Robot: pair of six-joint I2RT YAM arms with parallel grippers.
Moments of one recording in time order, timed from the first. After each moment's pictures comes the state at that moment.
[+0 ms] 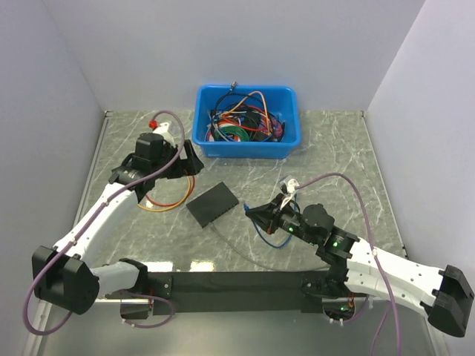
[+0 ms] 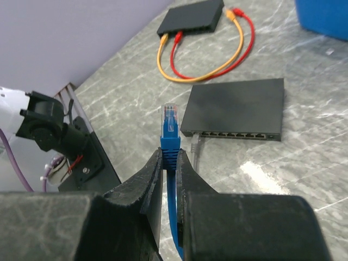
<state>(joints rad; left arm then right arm) -0.34 1.20 1.00 -0.40 0.15 -0.45 0.95 0.76 0.38 0.28 -0.03 0.43</state>
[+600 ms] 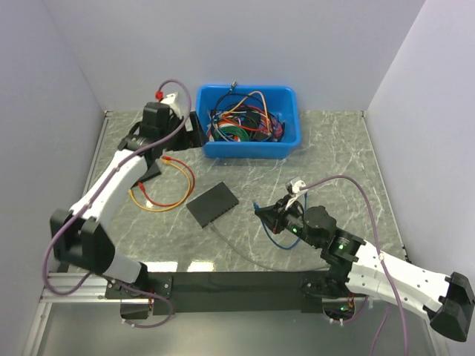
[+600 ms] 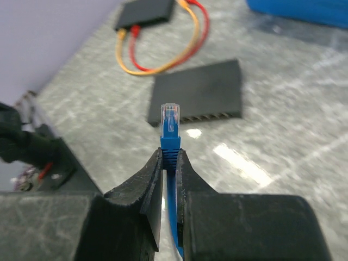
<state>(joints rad) -0.31 1.42 1.30 -0.45 0.15 -0.44 0.95 0.65 0.38 0.11 0.11 0.44</state>
